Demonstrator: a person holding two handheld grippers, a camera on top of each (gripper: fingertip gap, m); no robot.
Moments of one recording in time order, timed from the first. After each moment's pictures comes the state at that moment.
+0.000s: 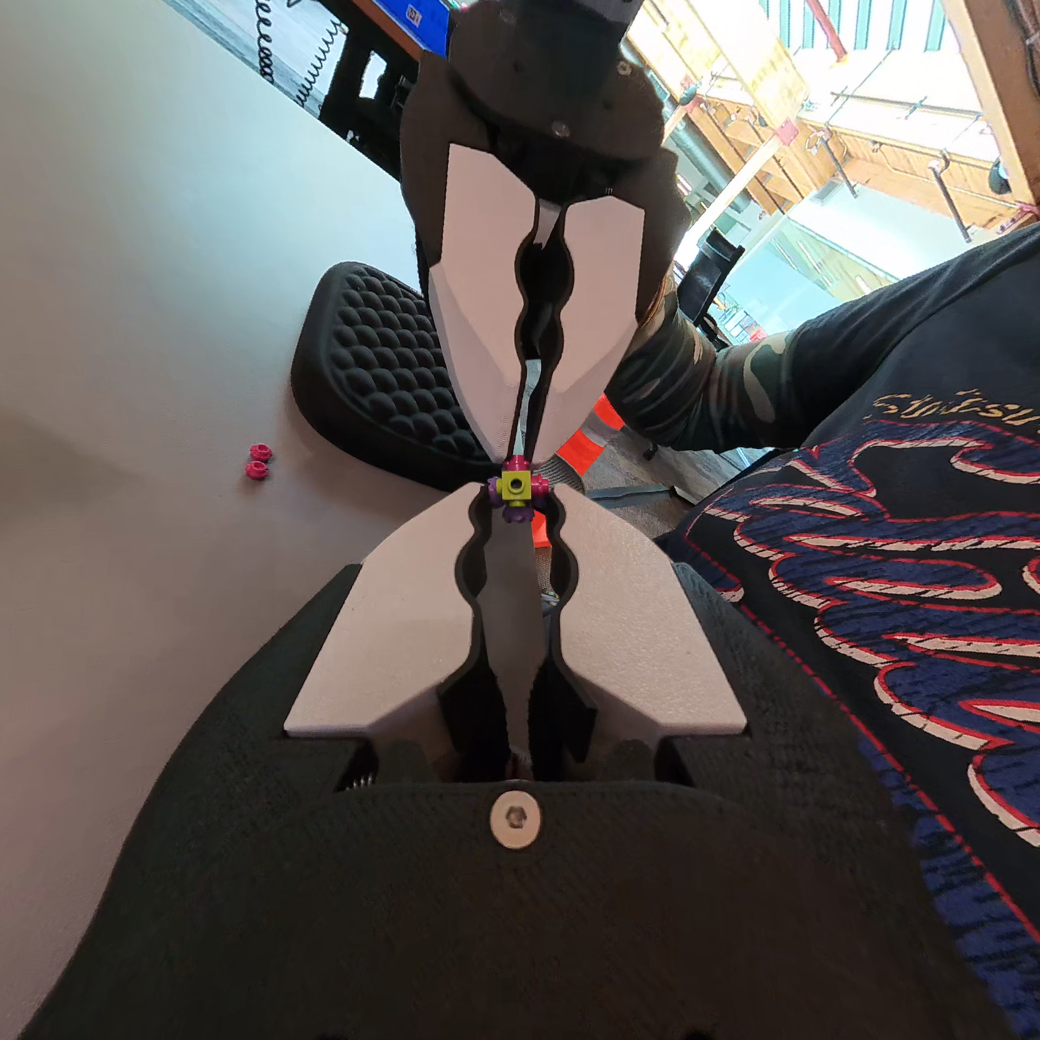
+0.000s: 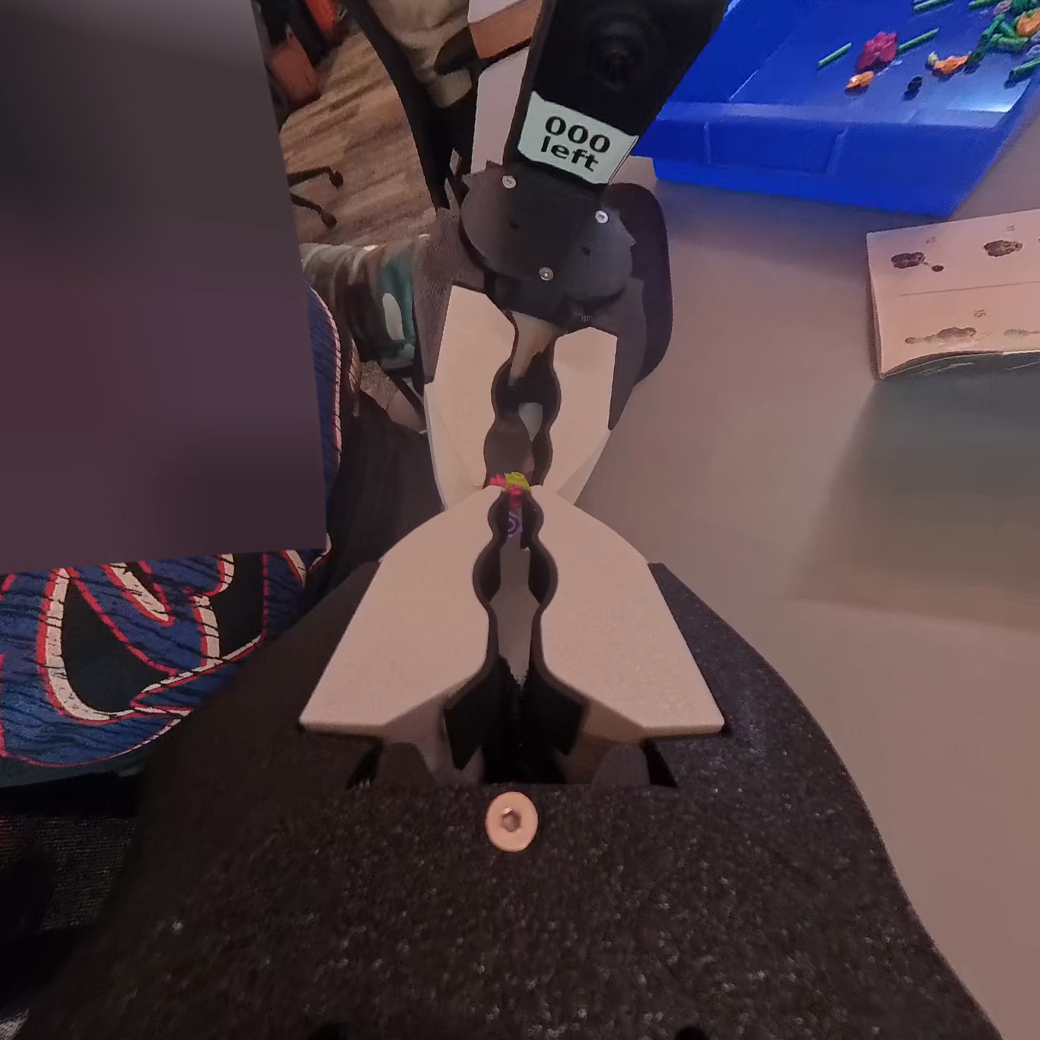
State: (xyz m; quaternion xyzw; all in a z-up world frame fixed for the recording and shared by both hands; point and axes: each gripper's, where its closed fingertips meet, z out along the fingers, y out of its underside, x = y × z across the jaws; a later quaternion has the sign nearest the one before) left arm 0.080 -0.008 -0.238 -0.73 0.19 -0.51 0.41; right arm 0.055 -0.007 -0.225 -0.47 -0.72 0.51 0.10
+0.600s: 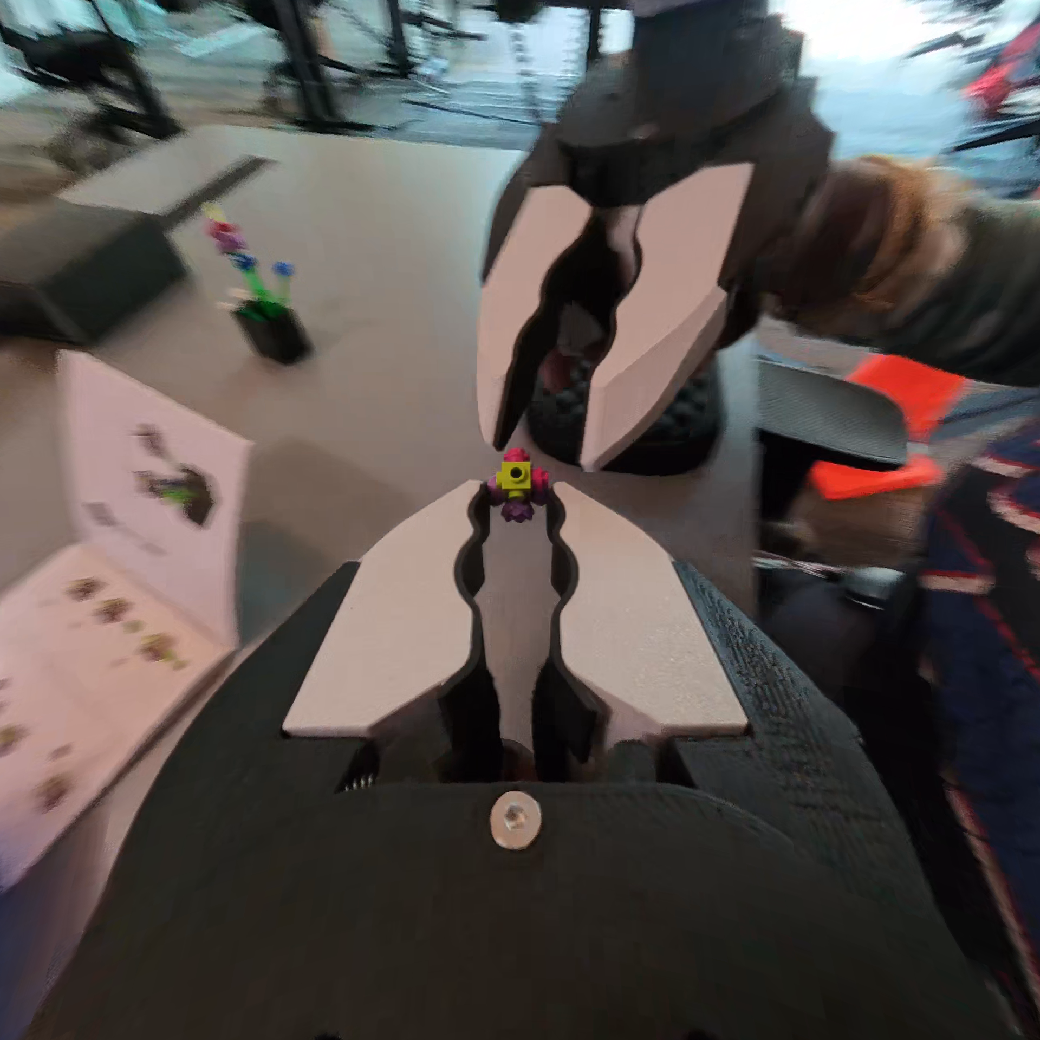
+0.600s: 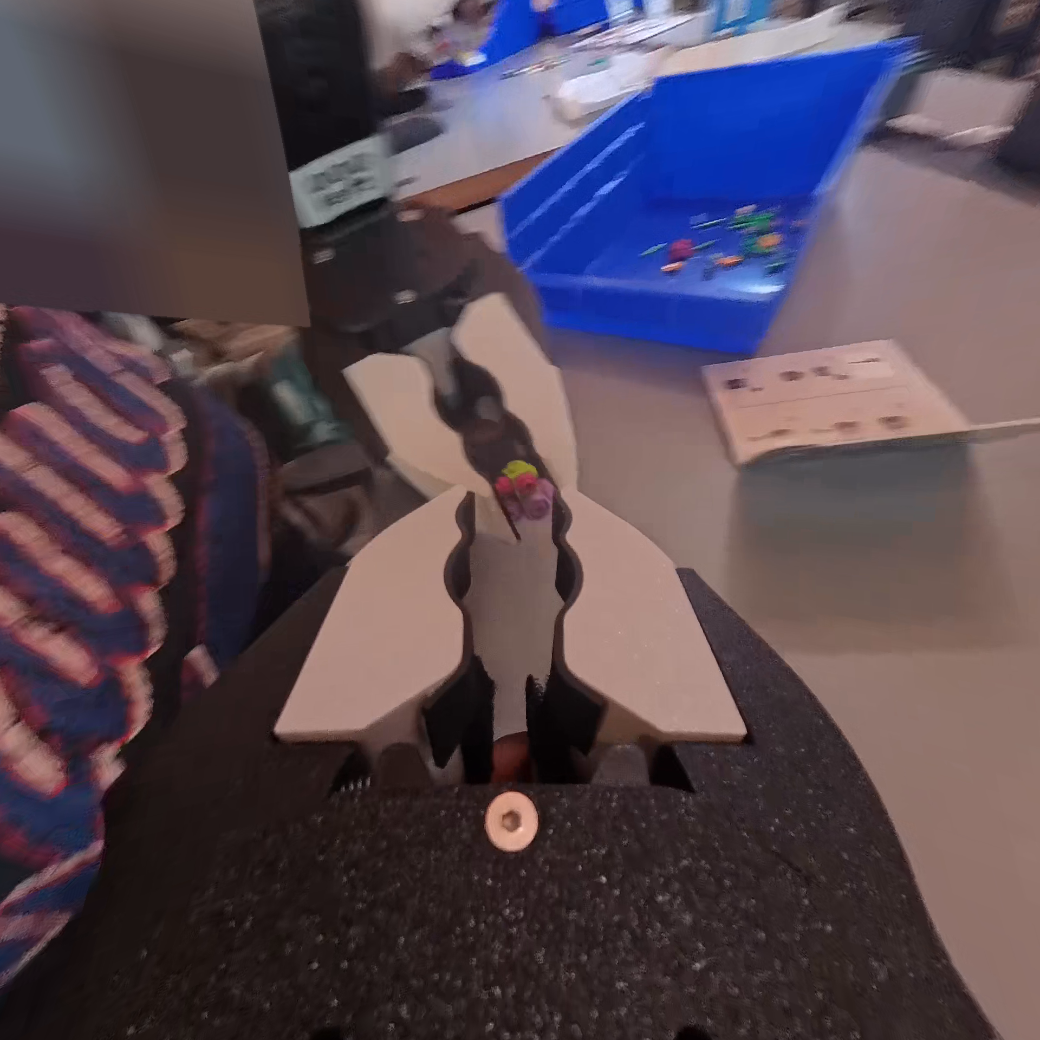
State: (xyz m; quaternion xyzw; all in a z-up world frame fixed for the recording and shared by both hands) left arm 0.036 0.011 -0.225 -0.78 0.29 -0.19 0.52; right arm 0.025 0.004 -0.203 -0.50 -0.64 0.53 0.25
